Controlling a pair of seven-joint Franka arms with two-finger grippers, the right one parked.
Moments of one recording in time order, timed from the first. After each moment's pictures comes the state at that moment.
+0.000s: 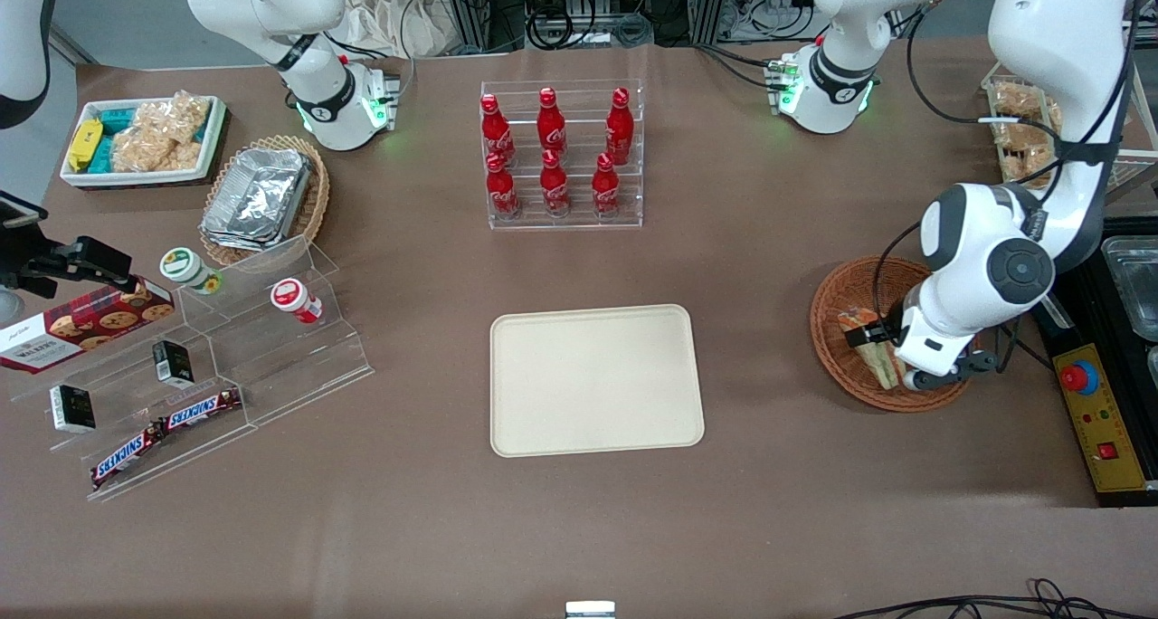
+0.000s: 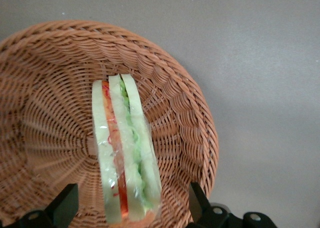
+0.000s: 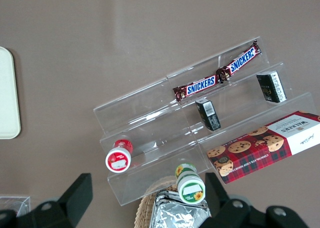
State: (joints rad) arm 0.23 0.32 -0.31 -2.08 0.13 2.32 -0.44
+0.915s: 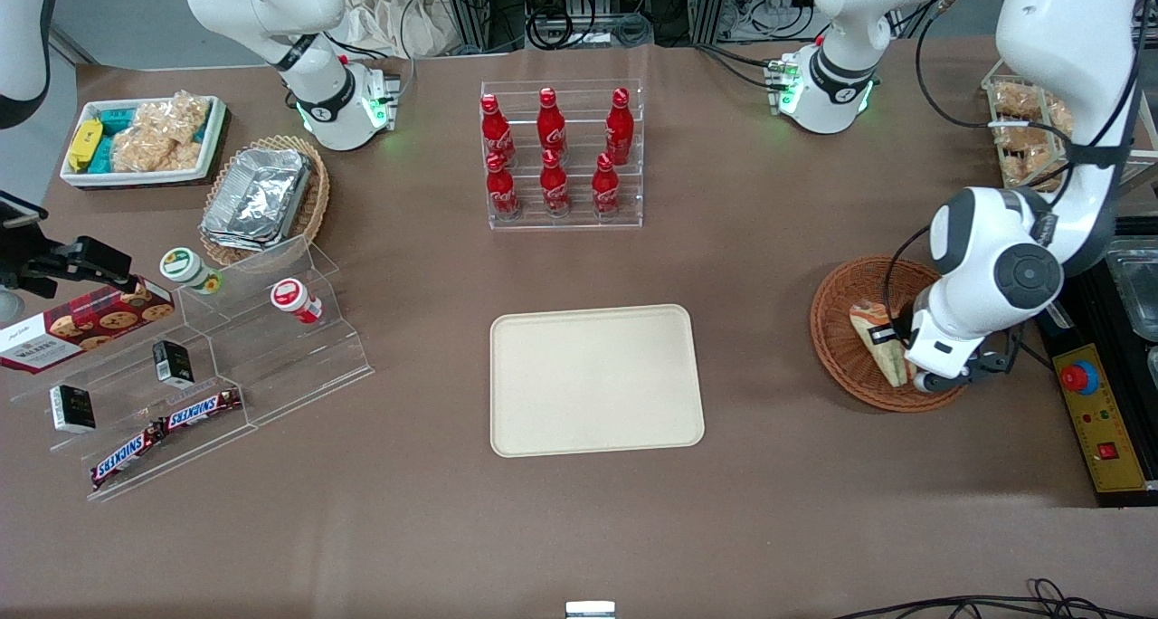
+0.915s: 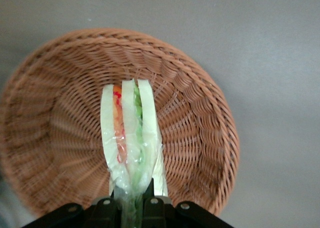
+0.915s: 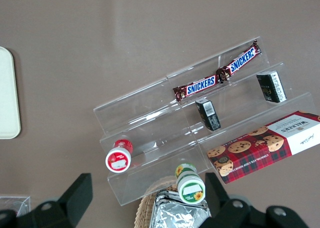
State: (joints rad) arm 0.25 0.31 -0.33 -1.94 0.18 2.10 -0.44
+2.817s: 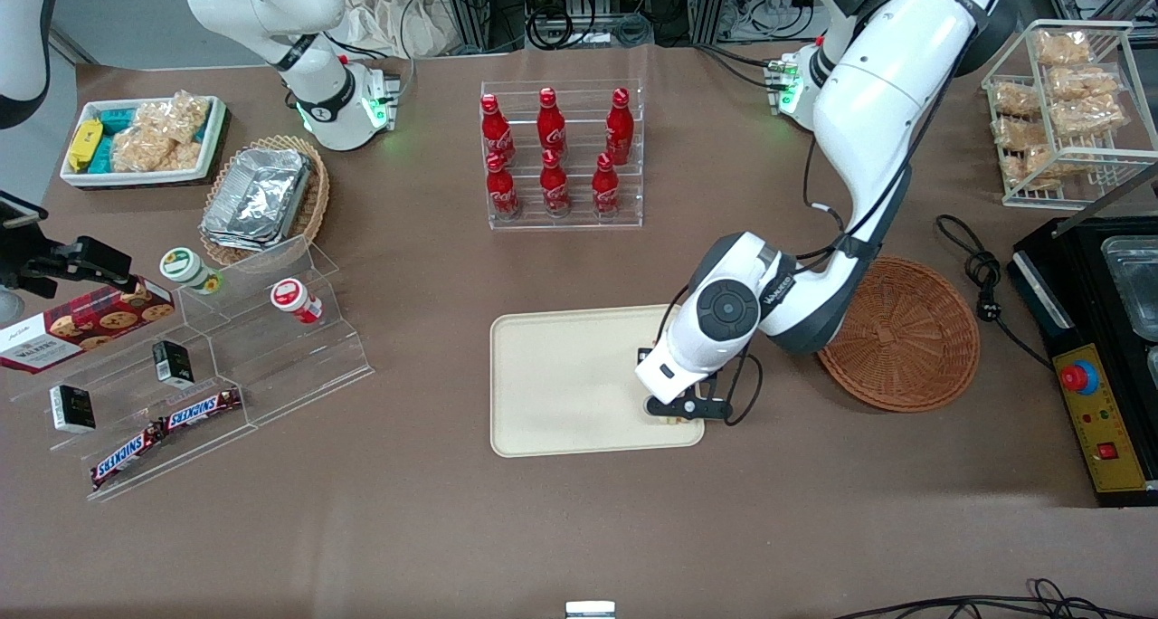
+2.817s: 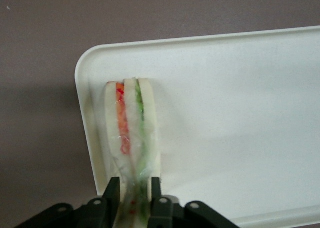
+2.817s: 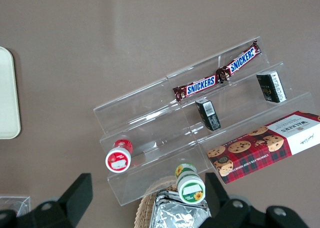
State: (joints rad) arm -0.25 0.76 -0.38 -1.46 0.20 2.20 -0.61
